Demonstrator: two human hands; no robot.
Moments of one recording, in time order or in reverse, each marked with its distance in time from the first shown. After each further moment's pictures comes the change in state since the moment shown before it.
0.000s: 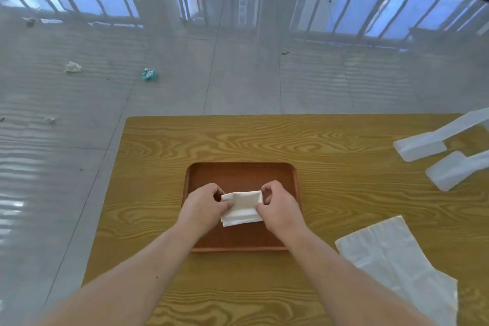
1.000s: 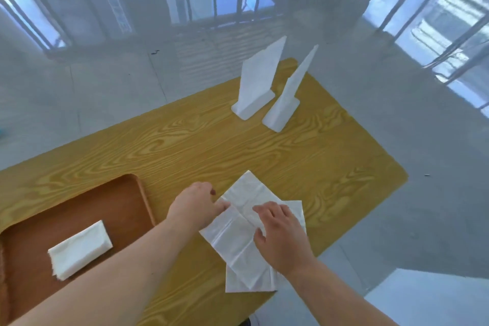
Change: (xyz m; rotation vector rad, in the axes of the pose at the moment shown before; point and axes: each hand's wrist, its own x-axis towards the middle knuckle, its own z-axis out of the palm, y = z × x) left_hand -0.045 0.225 0.234 0.622 -0.339 0.462; right_hand -0.139 0.271 -0.156 -0.313 0.339 -0.025
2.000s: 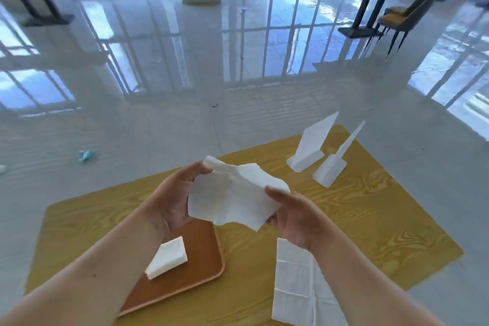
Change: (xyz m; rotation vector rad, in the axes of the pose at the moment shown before) left_hand -0.137 -0.079 -0.206 -1.552 -0.068 0.047; right_hand 0.075 -0.165 -0.132 1.628 -0.474 0.195
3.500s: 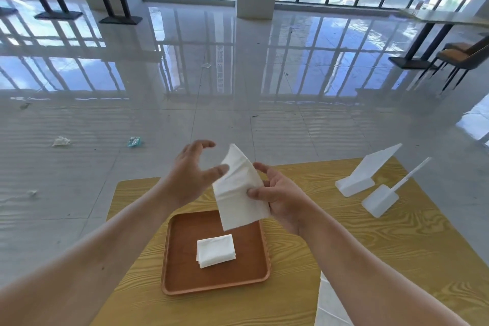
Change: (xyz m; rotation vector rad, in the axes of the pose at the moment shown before) left_hand -0.071 0.043 -0.116 0.974 0.553 0.502; right_hand 0.047 0.012 0.168 -0.439 -0.132 -0.013
